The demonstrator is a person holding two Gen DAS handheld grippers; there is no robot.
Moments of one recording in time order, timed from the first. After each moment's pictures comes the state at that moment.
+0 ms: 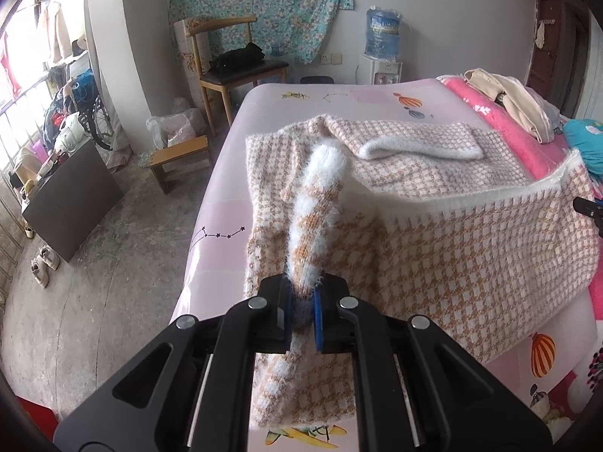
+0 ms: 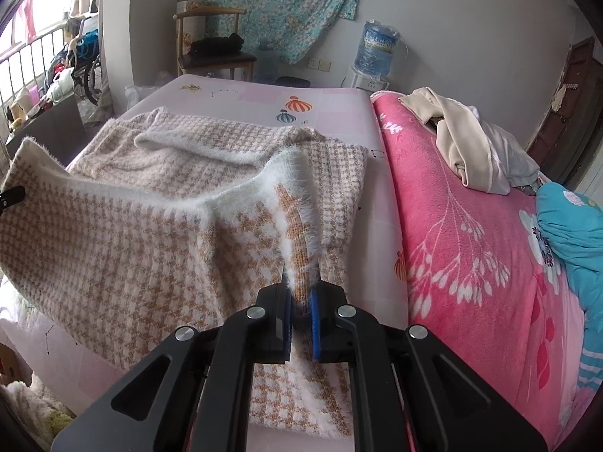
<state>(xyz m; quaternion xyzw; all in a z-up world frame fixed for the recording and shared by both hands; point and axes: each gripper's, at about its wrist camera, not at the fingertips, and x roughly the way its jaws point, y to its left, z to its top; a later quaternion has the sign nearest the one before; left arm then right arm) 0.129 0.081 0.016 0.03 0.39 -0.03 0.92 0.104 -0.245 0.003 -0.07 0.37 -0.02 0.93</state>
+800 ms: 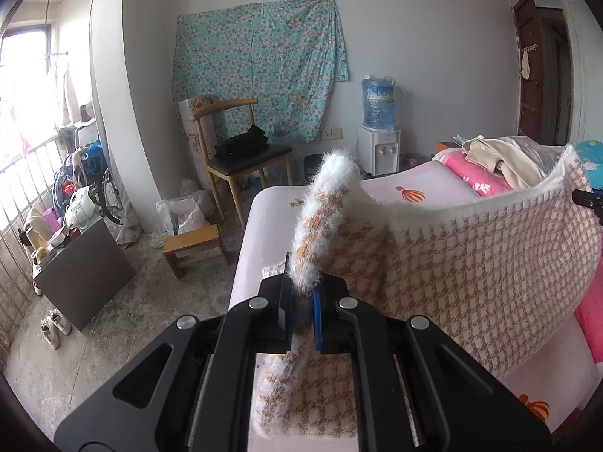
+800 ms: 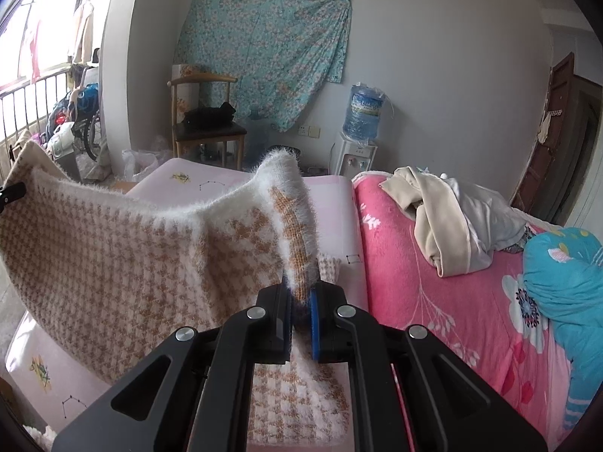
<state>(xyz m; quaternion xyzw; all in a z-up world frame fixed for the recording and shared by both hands) 0.187 0.077 0.115 0.07 0.26 -0.03 0.96 0.147 -0.265 0.094 -0.06 0.26 -0.02 0.96</state>
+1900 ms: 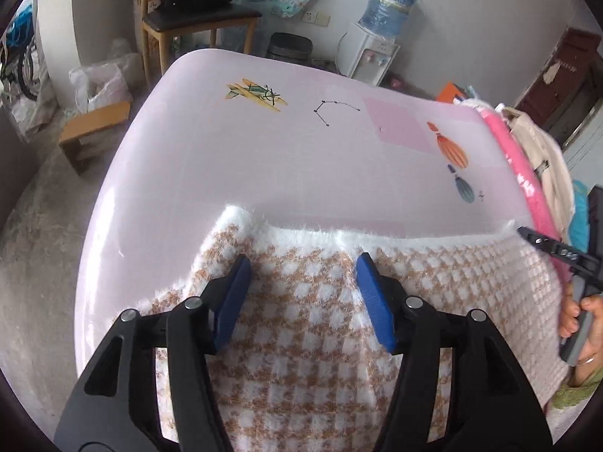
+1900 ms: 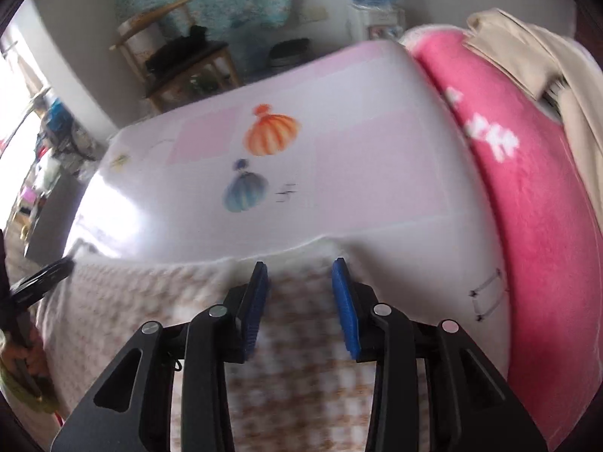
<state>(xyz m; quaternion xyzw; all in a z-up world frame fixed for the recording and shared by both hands) 0.460 0.085 -0.055 -0.10 0.48 -0.12 0.86 0.438 -0.330 -0.053 0.14 0.46 0.03 0.88</state>
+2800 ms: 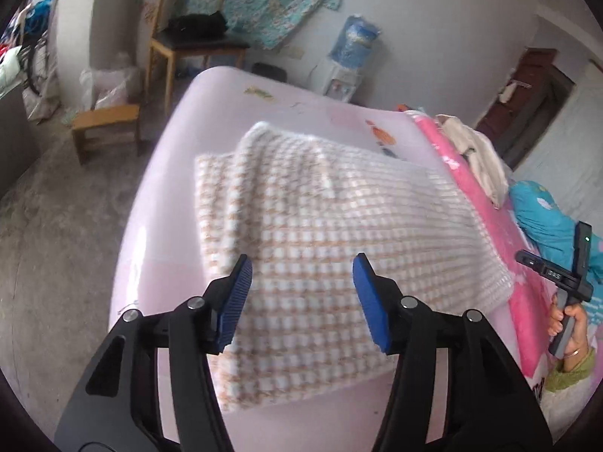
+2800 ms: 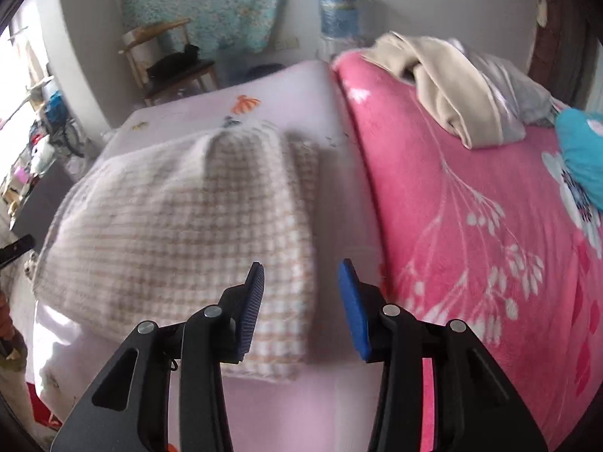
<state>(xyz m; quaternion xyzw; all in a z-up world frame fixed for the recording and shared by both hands) 0.260 0.127 -0.006 -0.12 0.41 -0.20 0.88 0.190 -0.324 -0.007 0.07 0.40 0.00 0.91</state>
